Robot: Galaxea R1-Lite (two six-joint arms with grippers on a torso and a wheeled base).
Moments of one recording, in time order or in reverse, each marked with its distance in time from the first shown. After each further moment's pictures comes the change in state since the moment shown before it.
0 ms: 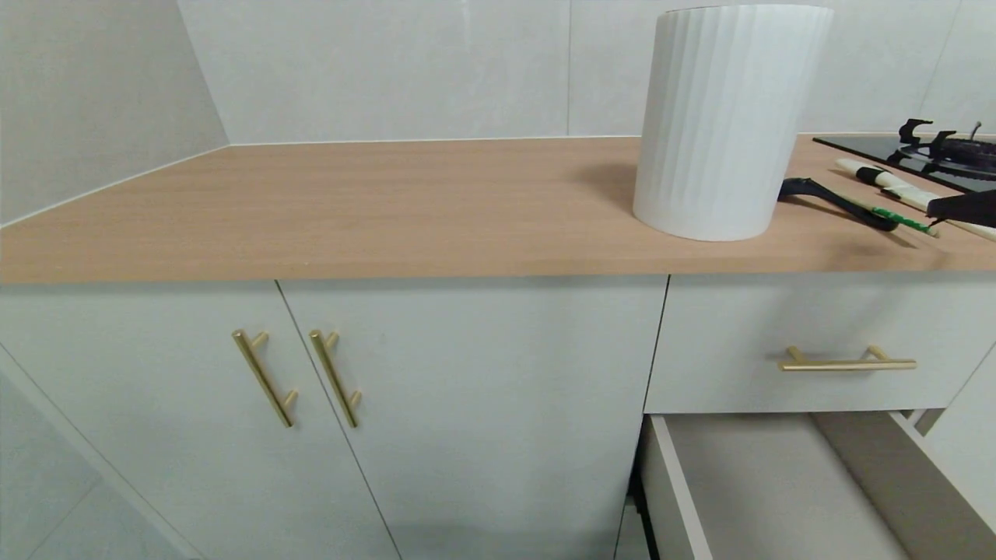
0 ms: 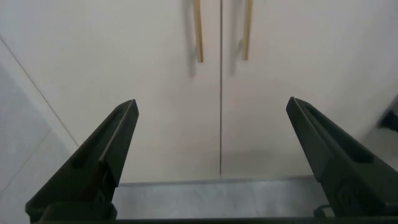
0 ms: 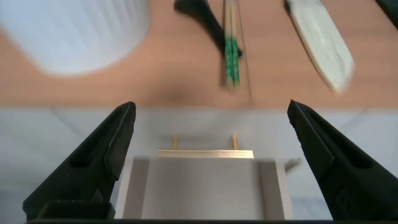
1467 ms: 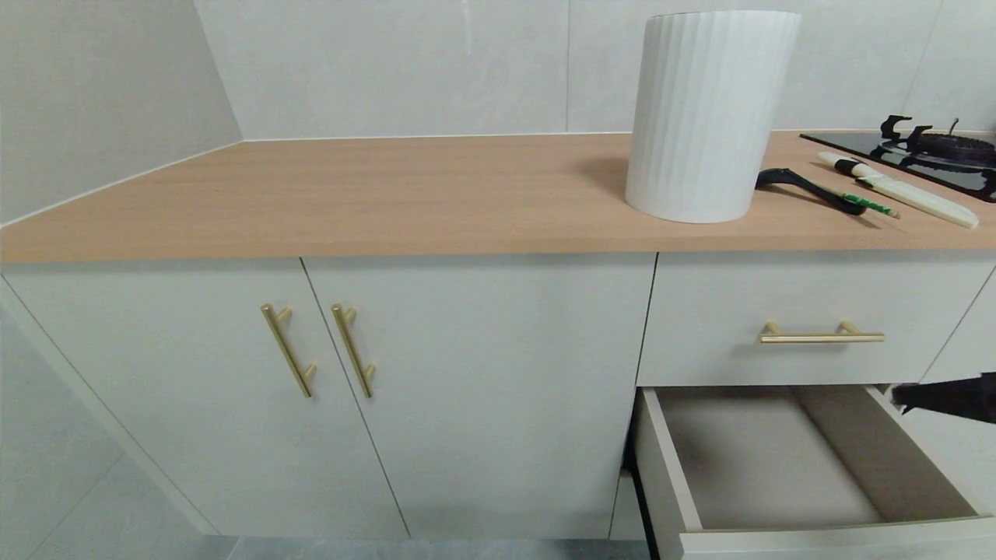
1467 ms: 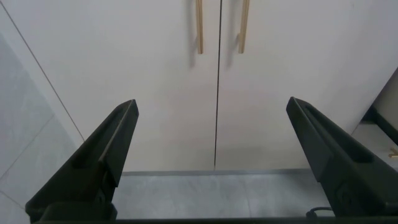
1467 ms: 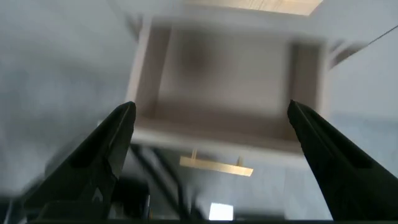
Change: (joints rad) left arm -0.001 0.000 0.000 -0.001 -0.002 -0.036; right arm 0.042 -0.018 0.205 0.263 0.126 -0.007
